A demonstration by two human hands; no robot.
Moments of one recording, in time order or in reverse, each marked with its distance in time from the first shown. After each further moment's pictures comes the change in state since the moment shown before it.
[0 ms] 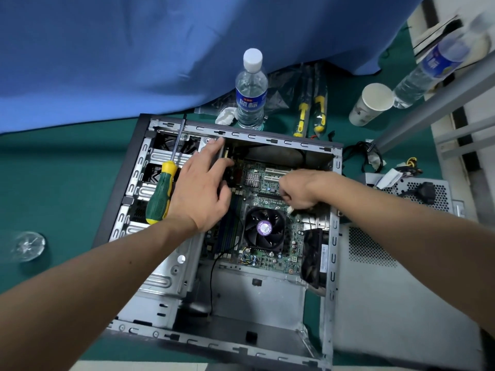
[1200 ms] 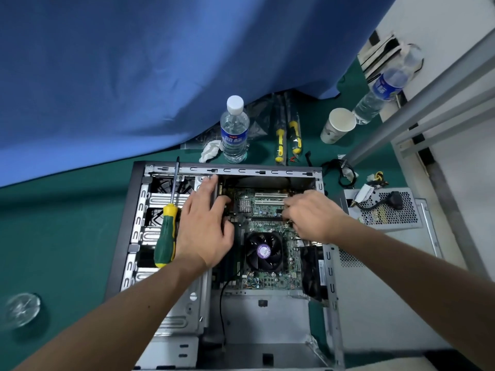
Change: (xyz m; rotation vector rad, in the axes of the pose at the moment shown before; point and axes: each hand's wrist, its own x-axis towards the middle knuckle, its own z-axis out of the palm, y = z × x) left_hand 0.000 0.006 -0.009 0.062 -0.056 0.007; right_hand -0.055 -0.003 0.013 -0.110 0.347 0.008
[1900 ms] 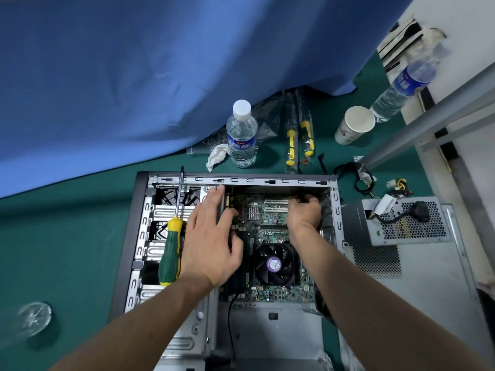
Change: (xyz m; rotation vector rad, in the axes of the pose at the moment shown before) left_hand 0.002 -0.002 0.005 0.046 -0.012 0.013; right_hand 0.096 -0.030 0.049 1.718 0.567 1.394
